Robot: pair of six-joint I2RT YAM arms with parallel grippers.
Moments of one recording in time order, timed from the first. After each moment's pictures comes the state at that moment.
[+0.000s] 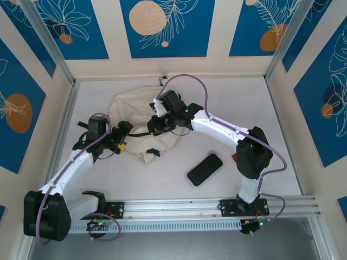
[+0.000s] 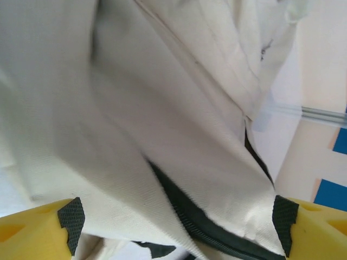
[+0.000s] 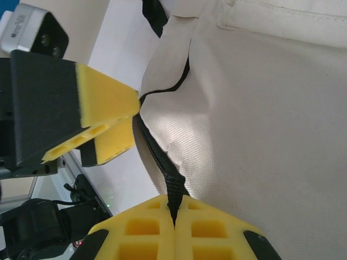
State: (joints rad) left arm -0.18 1.10 0.66 -0.34 0.41 -1.14; right arm 0.79 1.81 1.52 -0.54 -0.46 0.53
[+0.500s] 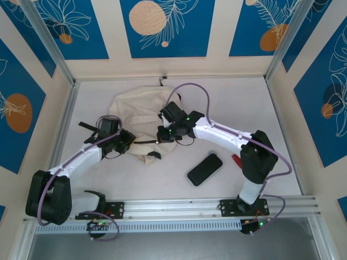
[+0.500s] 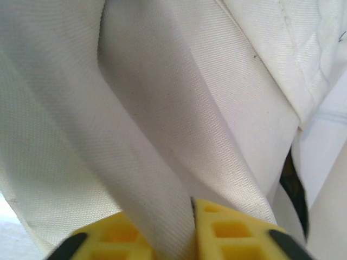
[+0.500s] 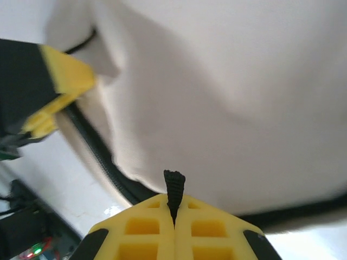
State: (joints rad) left arm -0.27 1.25 0.66 -0.31 0.25 -1.16; right arm 0.82 1.73 1.37 -0.66 -0.20 0.62
